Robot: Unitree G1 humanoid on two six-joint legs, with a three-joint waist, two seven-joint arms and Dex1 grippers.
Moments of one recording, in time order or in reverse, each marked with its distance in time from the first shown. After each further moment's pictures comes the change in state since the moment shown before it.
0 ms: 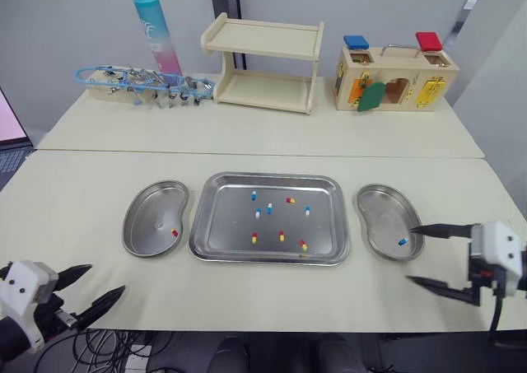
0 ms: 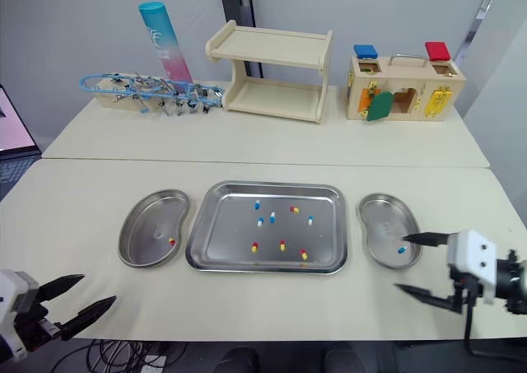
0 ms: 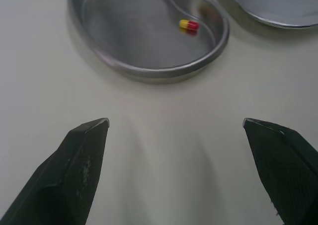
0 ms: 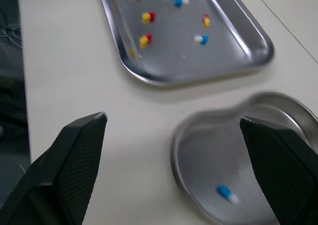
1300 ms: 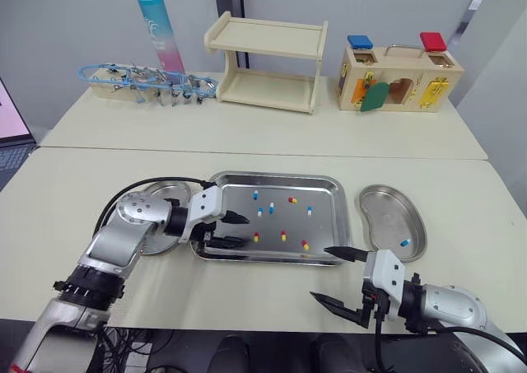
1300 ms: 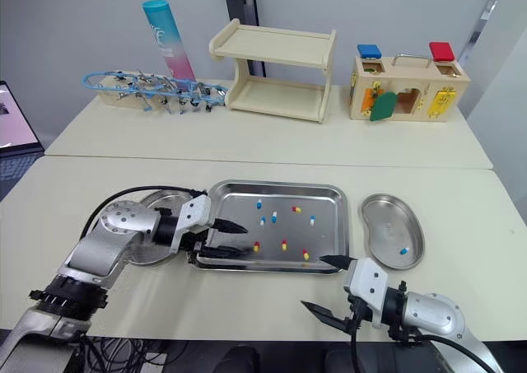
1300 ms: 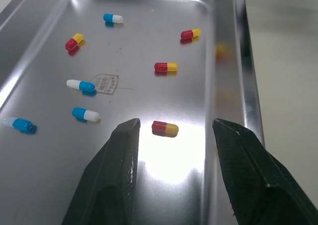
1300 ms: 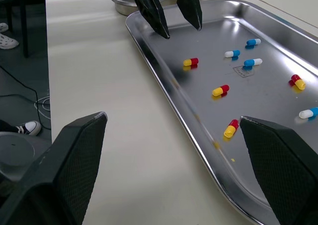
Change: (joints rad) left arm -1.049 0.025 -0.919 0.391 0.270 -0.122 -0.332; right arm -0.061 0.281 0.484 -0.117 -0.206 0.066 -0.368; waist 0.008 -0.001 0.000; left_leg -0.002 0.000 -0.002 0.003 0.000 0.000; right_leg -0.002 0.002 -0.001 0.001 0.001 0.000
